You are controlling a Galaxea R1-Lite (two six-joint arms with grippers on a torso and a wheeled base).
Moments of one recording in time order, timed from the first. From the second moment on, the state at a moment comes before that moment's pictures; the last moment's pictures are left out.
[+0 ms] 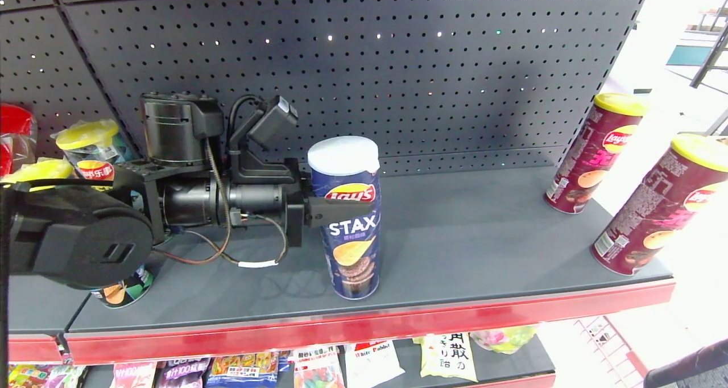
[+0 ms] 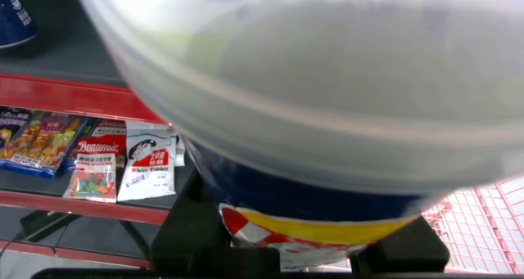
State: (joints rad) left arm -0.47 1.75 -0.96 -0.57 -0.85 0.10; right arm -0.01 0.38 -0.23 -0.04 0.17 -0.12
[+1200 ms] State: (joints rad) left arm -0.49 1.74 -0.87 -0.58 -0.86 0.16; right arm -0.01 0.38 -0.24 -0.04 0.17 -0.12
